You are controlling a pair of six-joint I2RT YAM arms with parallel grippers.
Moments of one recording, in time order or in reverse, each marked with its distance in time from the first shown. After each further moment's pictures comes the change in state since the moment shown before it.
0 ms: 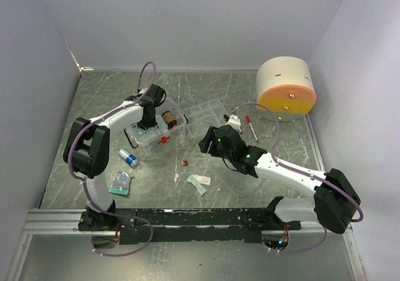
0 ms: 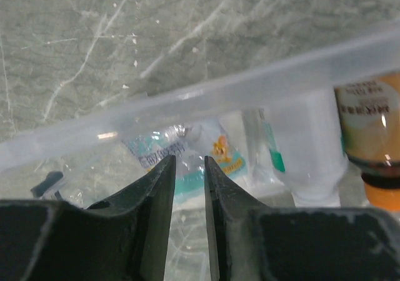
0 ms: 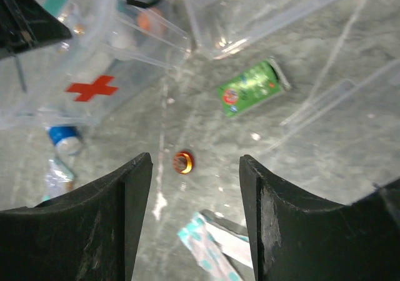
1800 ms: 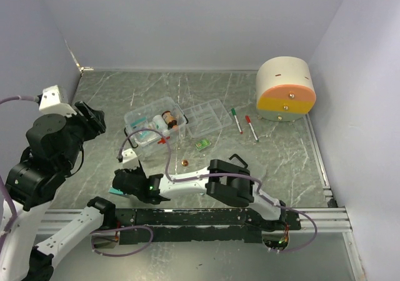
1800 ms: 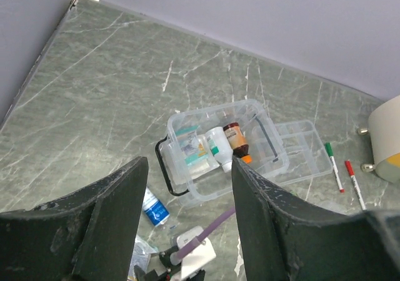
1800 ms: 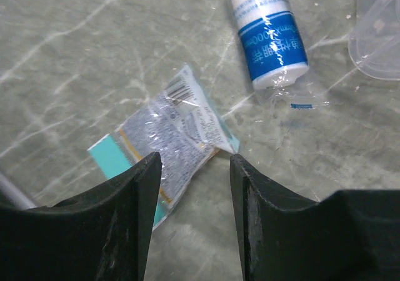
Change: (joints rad) left arm -0.016 -1.101 0.011 -0.211 -0.056 0.060; right arm 0.608 0.959 0.828 0.065 0.282 -0.193
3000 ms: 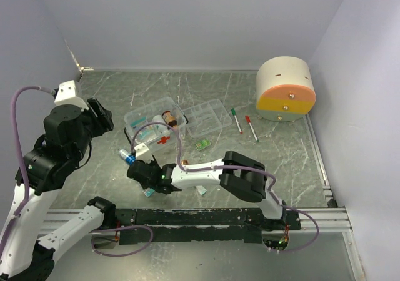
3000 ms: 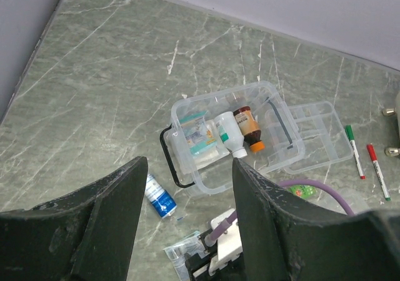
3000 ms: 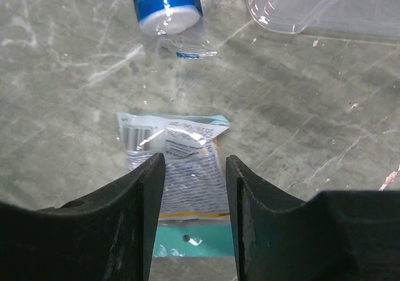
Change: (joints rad) left arm 0.000 0.072 -0.022 -0.013 0.012 0.012; right arm -0.073 -0.120 -0.121 -0.192 -0.080 -0.082
